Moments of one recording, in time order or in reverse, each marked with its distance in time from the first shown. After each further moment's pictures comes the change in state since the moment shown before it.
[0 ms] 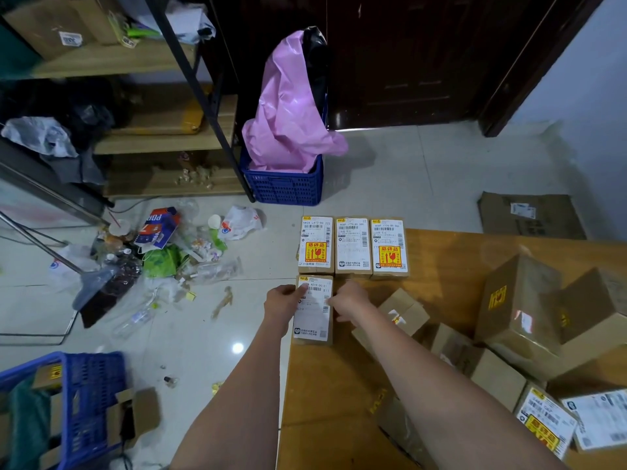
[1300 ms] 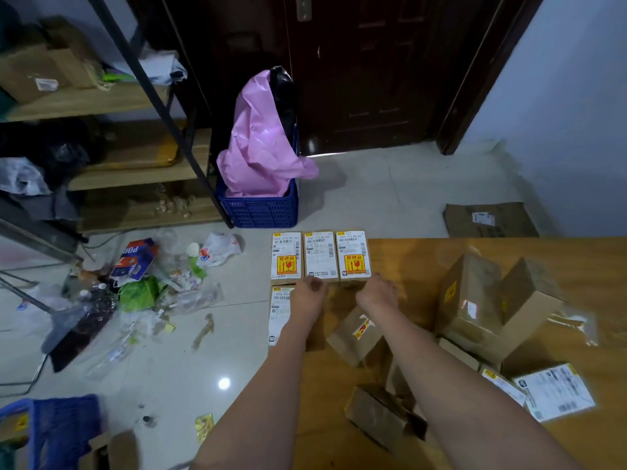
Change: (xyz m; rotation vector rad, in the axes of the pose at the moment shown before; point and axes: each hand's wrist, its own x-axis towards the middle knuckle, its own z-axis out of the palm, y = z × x) left_hand -0.081 0.064 0.082 0.315 -0.038 0.349; right_hand -0.025 0.041 -0.099 -0.277 0.415 0.015
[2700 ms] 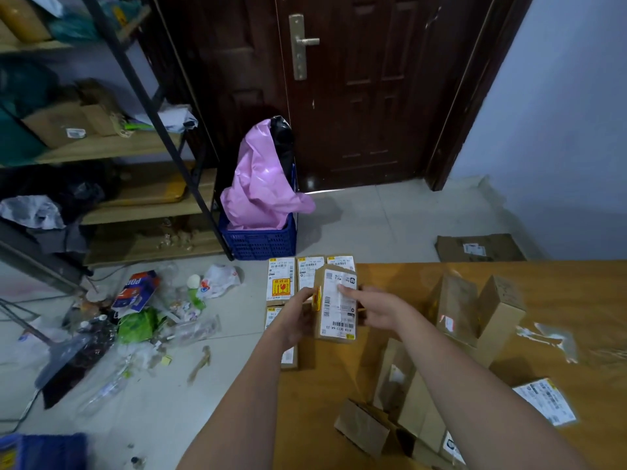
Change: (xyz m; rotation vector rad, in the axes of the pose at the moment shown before) left_hand -0.038 0.021 -0.033 -0.666 -0.443 -0.206; right_hand -0.037 0.011 -0.075 0.889 -0.659 -0.044
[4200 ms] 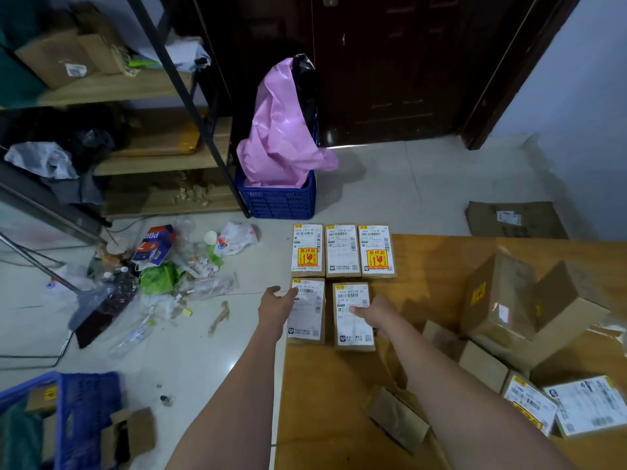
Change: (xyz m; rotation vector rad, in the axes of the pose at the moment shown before) left_hand 0.036 -0.038 -0.102 0.323 0.623 -0.081; right_hand 0.079 0.072 0.045 -0.637 0.306 0.184
